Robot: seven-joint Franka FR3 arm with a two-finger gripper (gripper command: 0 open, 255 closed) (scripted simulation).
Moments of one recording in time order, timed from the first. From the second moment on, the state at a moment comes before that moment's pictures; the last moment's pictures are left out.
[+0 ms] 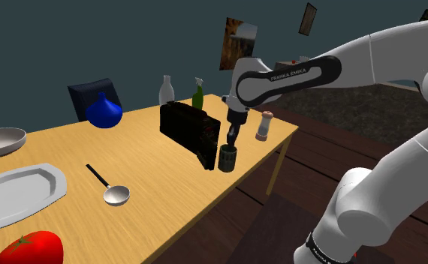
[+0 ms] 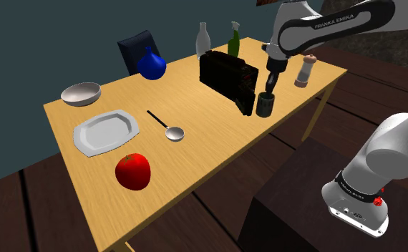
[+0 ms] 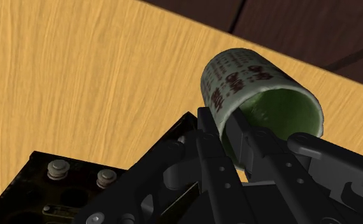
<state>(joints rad) -0.01 -0.33 -0.09 -2.40 0.01 2.05 -0.41</state>
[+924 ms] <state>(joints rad) 0.00 -0.26 -0.09 -2.49 0.01 2.21 -0.42</state>
